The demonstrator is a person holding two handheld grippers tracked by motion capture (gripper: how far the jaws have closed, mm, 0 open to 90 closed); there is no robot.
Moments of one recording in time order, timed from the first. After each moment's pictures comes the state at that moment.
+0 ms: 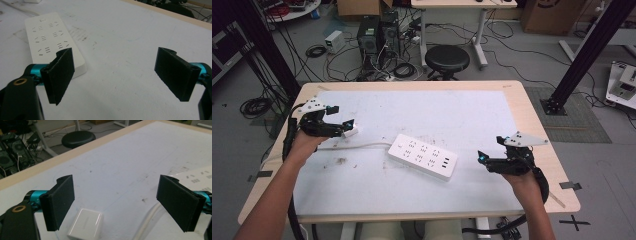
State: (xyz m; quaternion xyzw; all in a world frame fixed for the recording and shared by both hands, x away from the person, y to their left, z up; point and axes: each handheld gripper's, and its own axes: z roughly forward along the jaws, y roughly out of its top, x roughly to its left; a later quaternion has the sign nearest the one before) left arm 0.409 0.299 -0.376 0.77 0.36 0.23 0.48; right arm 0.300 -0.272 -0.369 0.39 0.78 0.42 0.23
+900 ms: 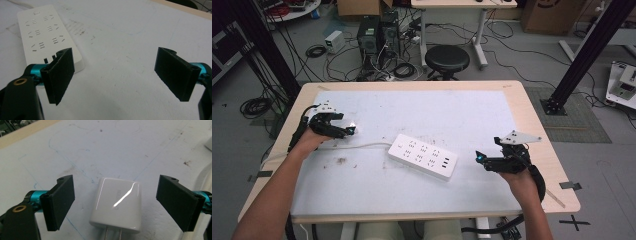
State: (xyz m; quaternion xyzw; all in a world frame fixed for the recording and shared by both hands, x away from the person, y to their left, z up) left arm 0.461 0.315 -0.435 0.83 0.34 0.17 0.41; right arm 0.310 -0.269 -0.378 0.40 0.79 0.40 0.22
